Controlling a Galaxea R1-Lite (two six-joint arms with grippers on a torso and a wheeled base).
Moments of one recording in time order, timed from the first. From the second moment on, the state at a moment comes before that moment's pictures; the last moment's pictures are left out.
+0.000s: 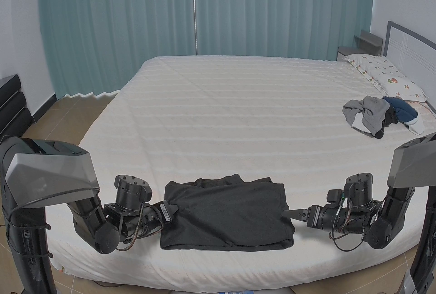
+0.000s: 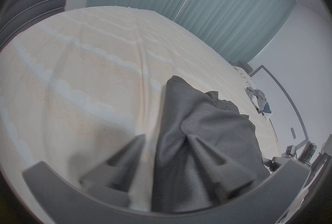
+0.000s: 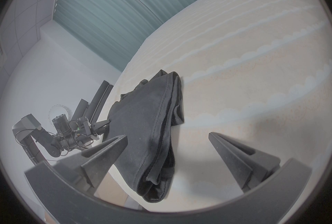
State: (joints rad) left arm -0.41 2.23 -0.53 -1.02 0.03 -0.70; right arm 0.32 2.18 -0.33 -1.26 0.34 0.59
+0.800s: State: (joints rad) left arm -0.26 1.83 -0.46 -0.98 0.03 -0.66; right arm 0.21 1.75 -0.35 -0.95 0.22 0.54
